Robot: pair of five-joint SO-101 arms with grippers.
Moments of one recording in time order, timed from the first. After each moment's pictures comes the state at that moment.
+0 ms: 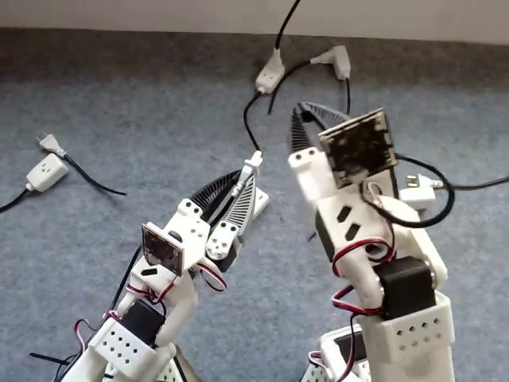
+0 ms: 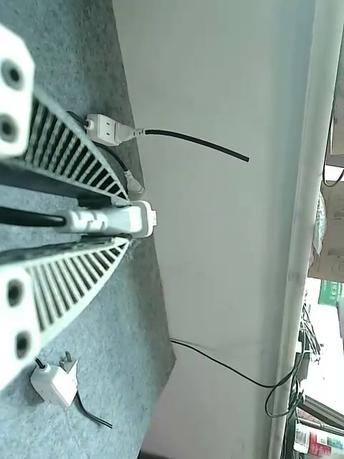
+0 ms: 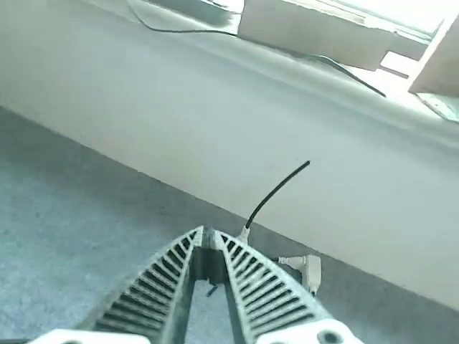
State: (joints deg) left arm 27.9 -88.0 96.4 -6.4 5.7; right arm -19.3 -57.7 28.3 43.3 17.3
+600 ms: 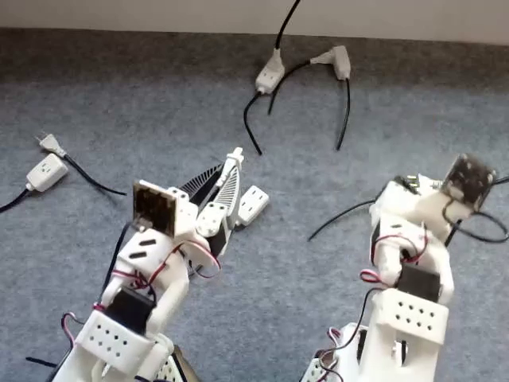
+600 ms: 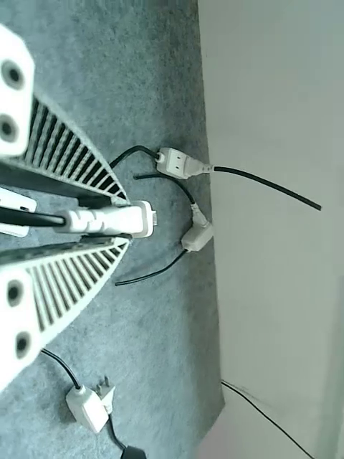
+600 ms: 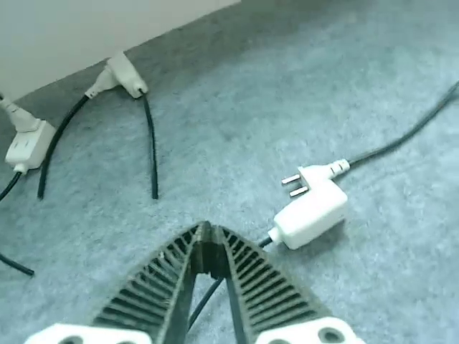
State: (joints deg) left arm 22.2 -78.1 78.2 17.0 11.2; right arm 15.3 -63.3 65.2 35.7 -11.7
